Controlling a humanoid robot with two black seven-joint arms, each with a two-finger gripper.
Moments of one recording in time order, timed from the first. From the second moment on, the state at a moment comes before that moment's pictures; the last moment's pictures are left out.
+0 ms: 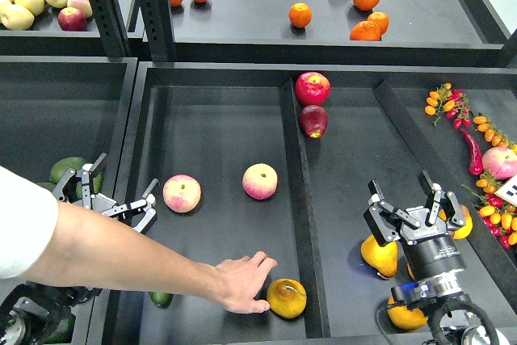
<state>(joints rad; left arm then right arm) 0.23 0.00 -1.43 -1.38 -0.15 -0.46 0.36 -0.20 0.02 1.53 1.31 0.33 0.43 -0.36</state>
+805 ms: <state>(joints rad) 0.23 0.00 -1.43 -1.37 -0.15 -0.46 0.35 -0.20 0.01 1.54 1.31 0.33 0.43 -0.36</state>
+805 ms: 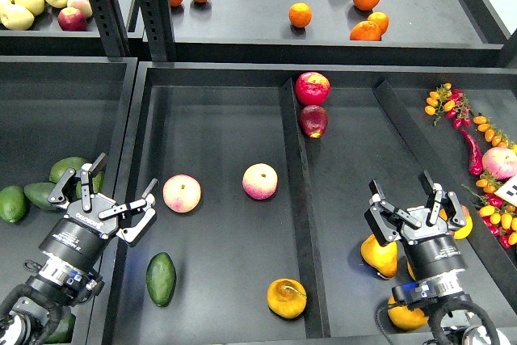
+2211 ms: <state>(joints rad) -0.28 0.28 -1.07 -1.21 -0.14 -0.47 0.49 -0.20 0.02 1.54 1.31 0.33 0.43 -0.36</state>
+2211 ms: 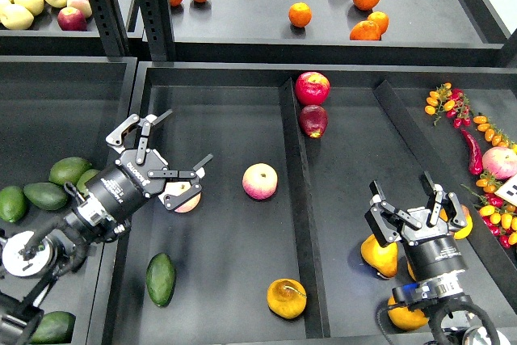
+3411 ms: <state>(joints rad) -0.95 0.54 -0.03 -1.12 0.26 -0.49 0.49 -0.20 0.02 1.53 1.30 0.33 0.43 -0.37</state>
